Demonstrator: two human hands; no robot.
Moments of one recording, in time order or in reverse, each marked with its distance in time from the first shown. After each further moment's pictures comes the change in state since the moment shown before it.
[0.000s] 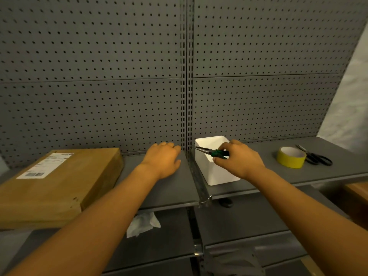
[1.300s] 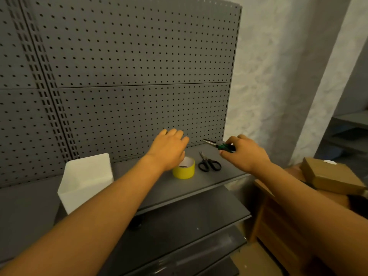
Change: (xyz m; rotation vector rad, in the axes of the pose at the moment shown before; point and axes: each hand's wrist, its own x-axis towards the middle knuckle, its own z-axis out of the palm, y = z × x) left_hand 0.194 0.330 -0.049 0.127 0.319 0.356; right_hand -0.043 0.338 -0.141 -0.108 0.095 0.283
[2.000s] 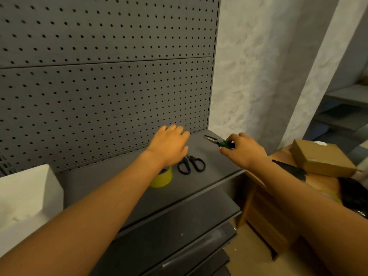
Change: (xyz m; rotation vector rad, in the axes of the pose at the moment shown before) left_hand 0.114 0.040 0.088 -0.138 -0.016 0.082; right_hand 0.075 0.098 0.060 0.009 -0.099 0.186
